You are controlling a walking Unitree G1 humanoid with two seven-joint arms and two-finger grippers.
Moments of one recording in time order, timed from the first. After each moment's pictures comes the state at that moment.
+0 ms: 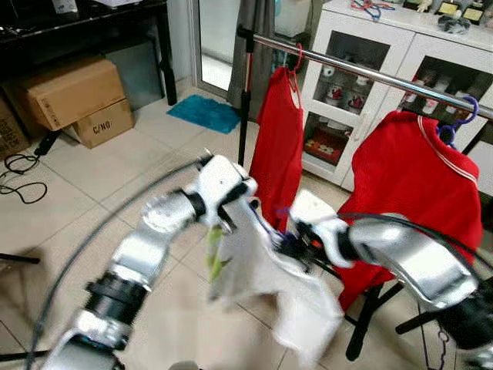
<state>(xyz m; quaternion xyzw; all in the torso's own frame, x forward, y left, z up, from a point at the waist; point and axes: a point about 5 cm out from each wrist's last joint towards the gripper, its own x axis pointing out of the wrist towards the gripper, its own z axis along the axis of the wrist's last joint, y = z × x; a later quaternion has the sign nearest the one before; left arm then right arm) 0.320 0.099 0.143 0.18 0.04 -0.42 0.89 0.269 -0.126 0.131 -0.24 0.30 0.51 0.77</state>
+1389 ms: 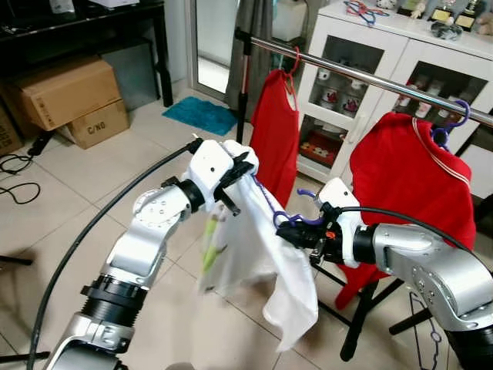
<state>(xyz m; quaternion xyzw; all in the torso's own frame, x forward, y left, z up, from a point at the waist) 0.320 0.101 0.176 0.16 -0.07 -0.38 0.91 0.257 -0.132 0.150 -0.09 0.23 0.47 0.85</state>
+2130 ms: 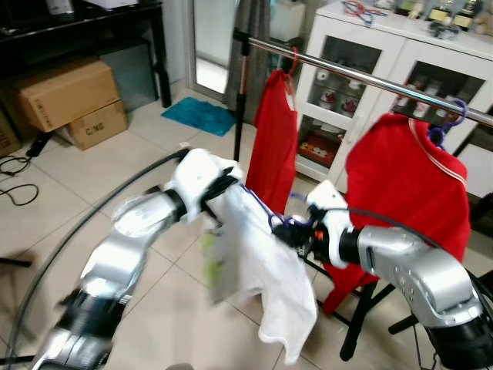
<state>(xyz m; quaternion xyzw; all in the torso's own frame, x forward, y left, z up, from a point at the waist) 0.302 0.134 0.167 0.18 0.01 -0.37 0.91 0.269 -0.124 0.140 -0.04 0.24 0.43 0.87</state>
